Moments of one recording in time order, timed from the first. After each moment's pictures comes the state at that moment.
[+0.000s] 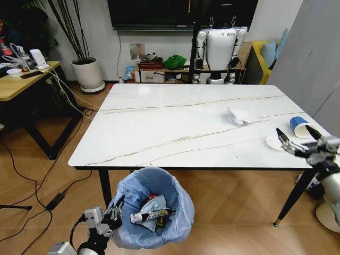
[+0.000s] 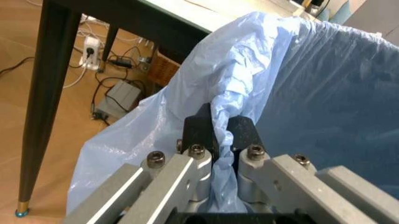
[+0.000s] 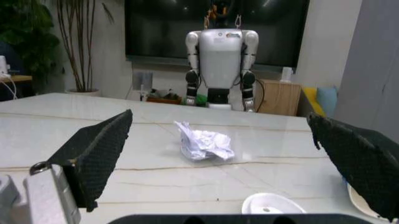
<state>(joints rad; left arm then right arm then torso) 1.99 -1.18 -0.52 -2.38 -0.71 0.10 -0.13 -1.75 0.89 1.03 2.03 0.78 0.18 -0.17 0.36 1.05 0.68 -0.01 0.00</state>
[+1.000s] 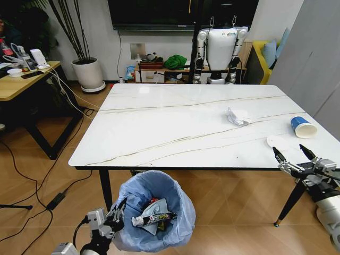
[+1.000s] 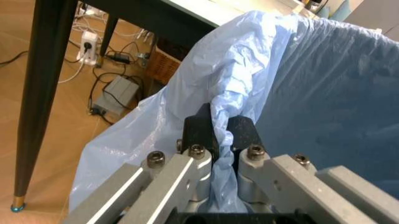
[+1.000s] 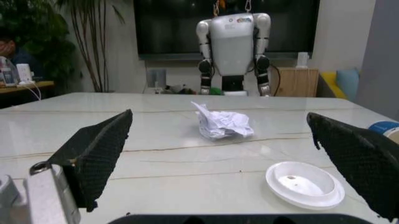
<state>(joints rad) 1.99 -1.18 -0.50 -2.37 -0.71 0.09 -0.12 -1.75 0.95 1.00 1.99 0.82 0.21 -0.27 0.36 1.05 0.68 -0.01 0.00</state>
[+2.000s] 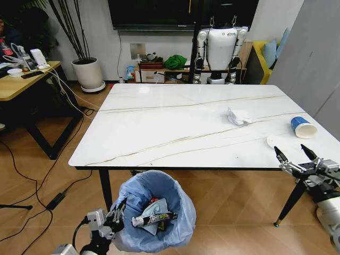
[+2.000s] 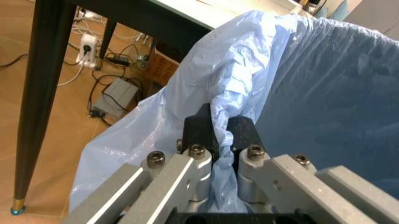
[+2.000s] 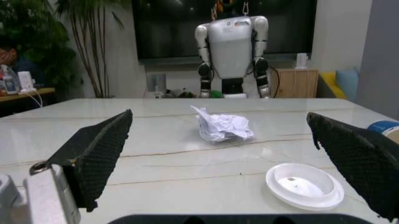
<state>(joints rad) 2.00 -1.18 -0.50 -2.38 -0.70 0.09 -0.12 -1.76 0.96 1.01 1.99 0.84 0.21 -0.28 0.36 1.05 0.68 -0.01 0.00</state>
